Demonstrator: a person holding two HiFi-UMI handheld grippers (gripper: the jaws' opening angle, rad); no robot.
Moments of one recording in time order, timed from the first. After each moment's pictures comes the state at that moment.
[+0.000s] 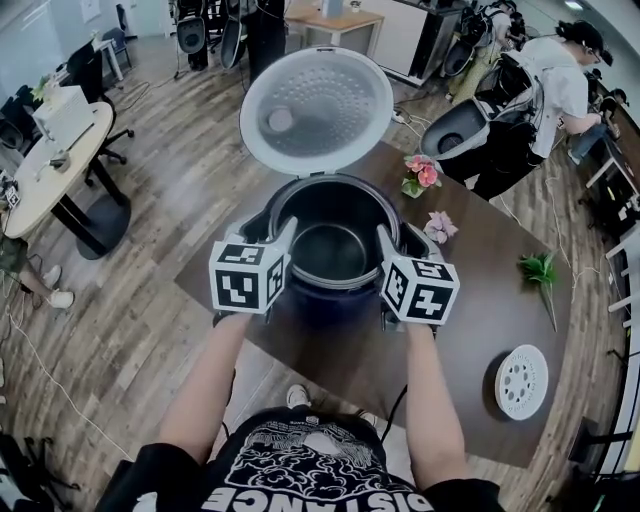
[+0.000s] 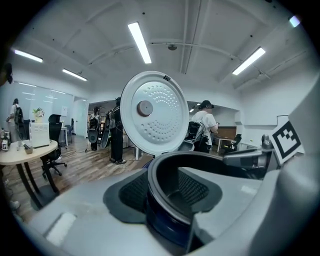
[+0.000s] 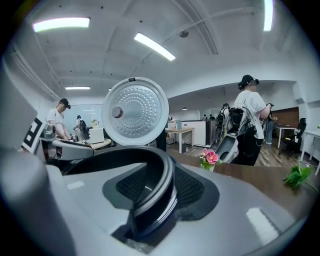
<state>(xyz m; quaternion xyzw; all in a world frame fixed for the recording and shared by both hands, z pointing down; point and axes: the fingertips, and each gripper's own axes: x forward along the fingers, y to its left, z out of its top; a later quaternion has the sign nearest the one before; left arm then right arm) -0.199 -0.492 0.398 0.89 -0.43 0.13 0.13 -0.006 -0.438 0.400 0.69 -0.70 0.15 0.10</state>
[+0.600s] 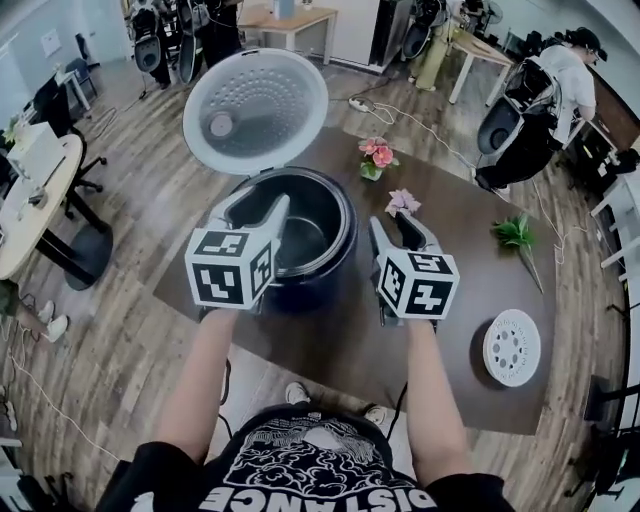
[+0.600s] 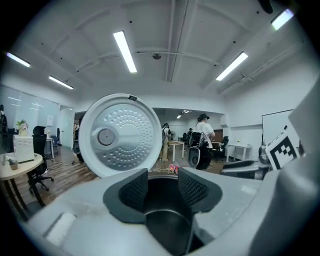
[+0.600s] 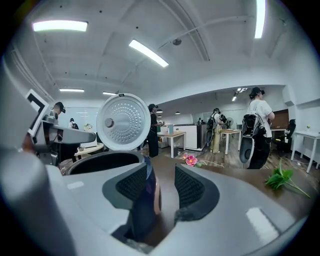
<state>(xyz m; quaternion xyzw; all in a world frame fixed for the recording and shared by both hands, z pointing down) -0.133 -0.456 0.327 0.92 -0.37 0.10 0.07 0.046 -0.380 0.370 0.72 -0.67 0.14 0.08</state>
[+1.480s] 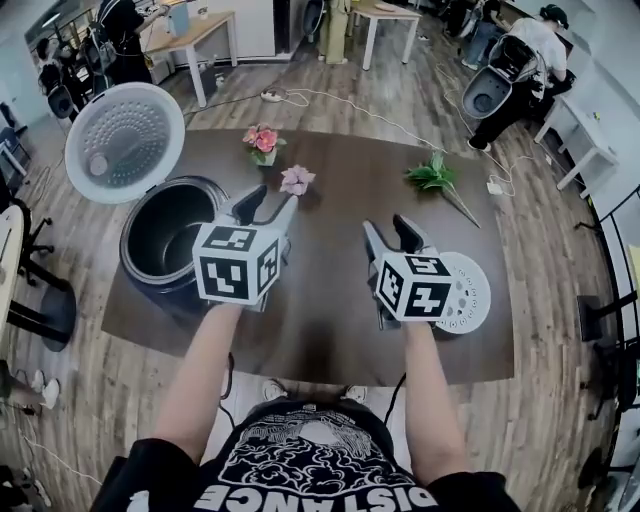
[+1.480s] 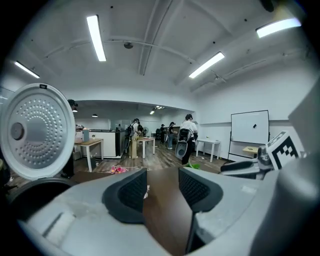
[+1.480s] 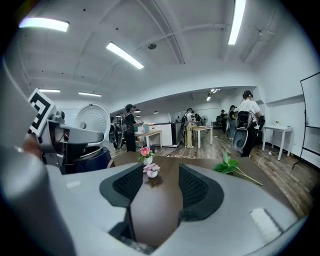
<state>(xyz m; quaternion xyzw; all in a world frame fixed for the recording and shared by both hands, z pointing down) 0.101 -0.312 0.335 0.97 -0.21 0.13 0.05 0.227 -0.194 0.382 0.80 -0.57 0.16 0.05</state>
